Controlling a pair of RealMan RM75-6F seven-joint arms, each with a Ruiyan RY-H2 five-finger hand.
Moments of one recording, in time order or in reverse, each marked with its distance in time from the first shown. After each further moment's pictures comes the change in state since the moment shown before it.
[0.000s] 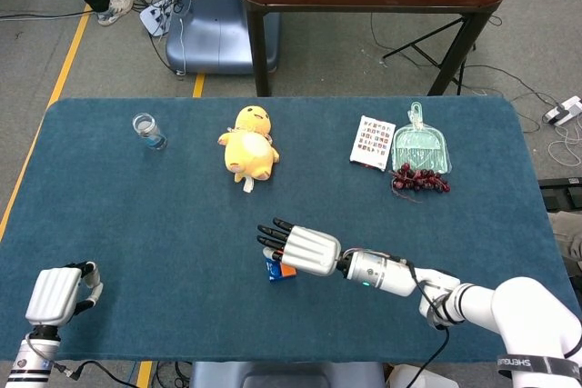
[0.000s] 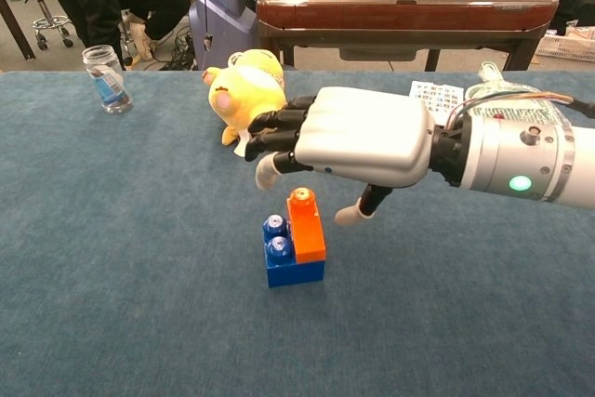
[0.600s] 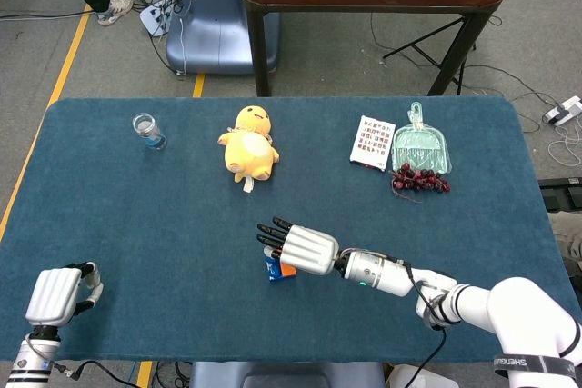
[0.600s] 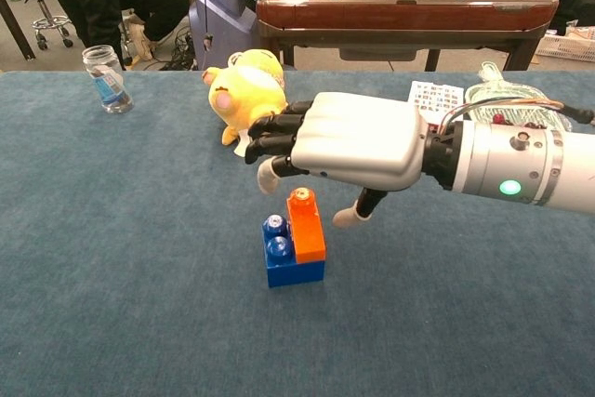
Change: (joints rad) left arm 0.002 -0.004 0.000 0.006 -0.001 -0.001 -0.007; right arm 0.006 -0.015 -0.003 0.004 0.028 -0.022 -0.025
